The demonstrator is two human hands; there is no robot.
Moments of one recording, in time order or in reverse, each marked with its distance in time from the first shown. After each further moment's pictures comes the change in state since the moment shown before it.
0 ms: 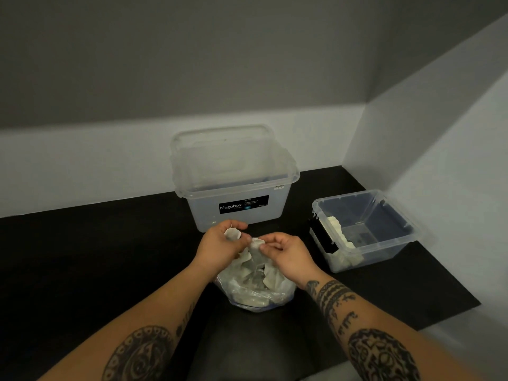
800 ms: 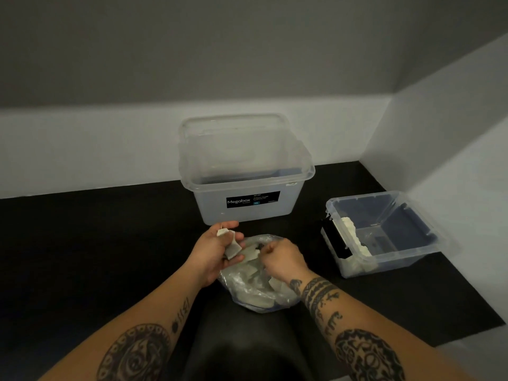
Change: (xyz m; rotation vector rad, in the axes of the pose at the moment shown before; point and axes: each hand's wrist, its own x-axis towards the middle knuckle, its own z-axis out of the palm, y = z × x) left_hand 0.012 -0.020 -0.015 -0.458 0.061 -0.359; right_hand 0.036 0.014 0.028 -0.556 0.036 0.247
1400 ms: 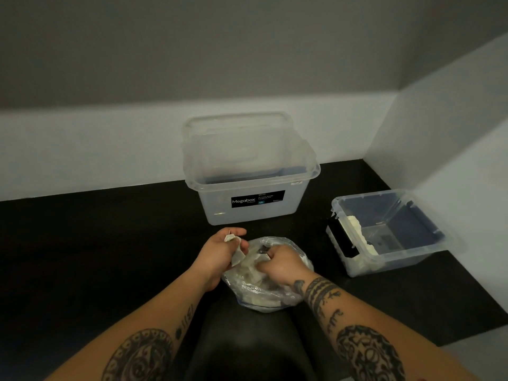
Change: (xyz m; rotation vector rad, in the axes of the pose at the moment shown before) left_hand 0.003 -0.008 -0.006 0.229 -0.010 0.032; right_hand -0.009 -0.007 0.006 0.040 -0.145 0.031
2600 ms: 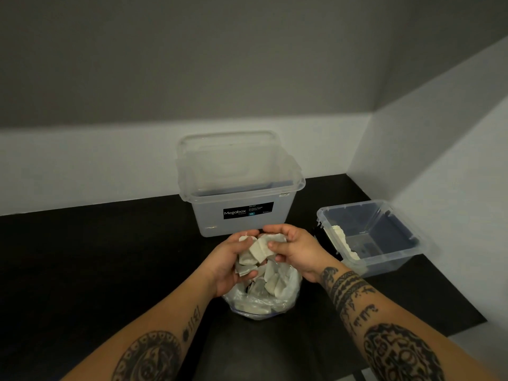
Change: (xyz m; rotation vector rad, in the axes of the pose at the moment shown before) left_hand -0.031 0.024 0.027 -0.250 -0.288 -0.095; right_hand -0.034 -0.011 -0.066 0.665 -0.105 -0.249
